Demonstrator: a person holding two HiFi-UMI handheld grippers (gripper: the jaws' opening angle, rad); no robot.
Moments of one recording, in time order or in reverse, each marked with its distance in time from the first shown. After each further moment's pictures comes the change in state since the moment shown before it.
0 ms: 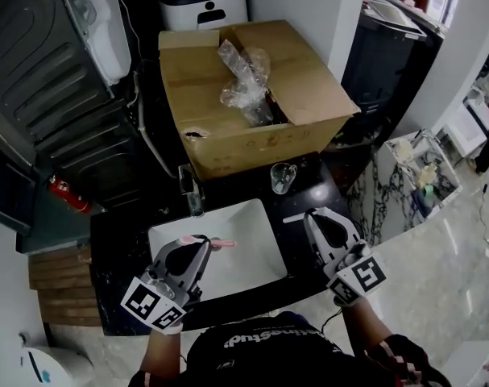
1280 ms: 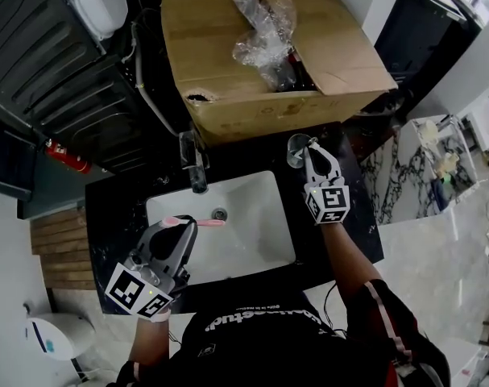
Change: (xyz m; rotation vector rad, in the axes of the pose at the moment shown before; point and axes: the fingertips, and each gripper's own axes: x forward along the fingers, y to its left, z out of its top) left arm -0.003 0.061 -0.034 -0.038 0.104 0.098; right arm 0.141 -0.144 -0.200 -0.109 0.118 -0.221
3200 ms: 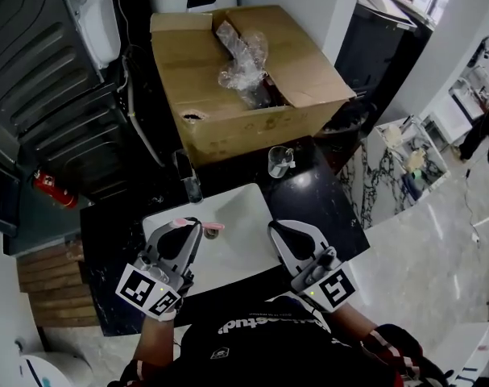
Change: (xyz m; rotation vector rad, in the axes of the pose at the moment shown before) left arm -0.025 -0.021 0.016 0.051 -0.105 -0.112; right arm -0.192 0.210 0.192 0.003 -0.250 0.353
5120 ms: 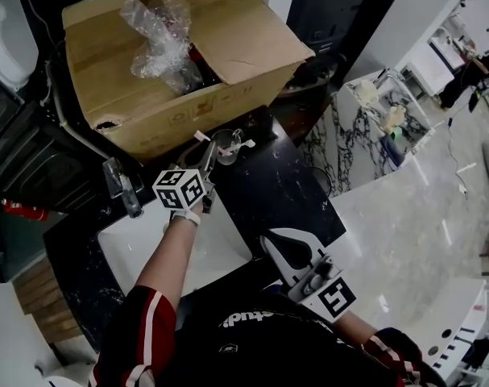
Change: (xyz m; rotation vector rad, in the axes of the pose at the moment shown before) left arm 0.314 0.050 -0.216 -0.357 0.236 0.028; right arm -0.077 -0.097 -0.042 0.117 0.121 -0.135
